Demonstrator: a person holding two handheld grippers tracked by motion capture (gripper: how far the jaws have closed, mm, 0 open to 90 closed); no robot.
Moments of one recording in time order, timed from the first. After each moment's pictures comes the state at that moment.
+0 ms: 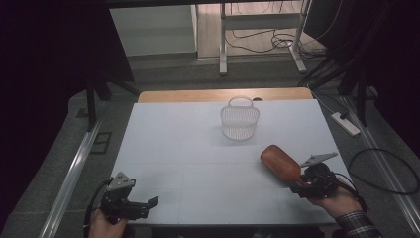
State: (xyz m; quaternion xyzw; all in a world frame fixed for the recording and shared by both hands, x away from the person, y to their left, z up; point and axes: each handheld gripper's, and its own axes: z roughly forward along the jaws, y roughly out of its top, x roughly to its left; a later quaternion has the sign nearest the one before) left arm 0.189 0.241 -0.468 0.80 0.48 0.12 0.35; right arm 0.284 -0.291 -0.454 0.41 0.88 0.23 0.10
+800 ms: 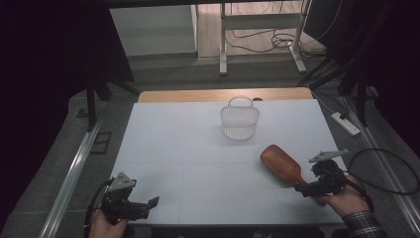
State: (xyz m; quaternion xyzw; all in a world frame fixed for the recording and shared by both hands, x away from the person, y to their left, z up) left arm 0.189 0.240 -0.468 0.80 0.48 0.12 0.34; right arm 0.288 -0.306 -0.447 0.43 0.86 0.25 0.12
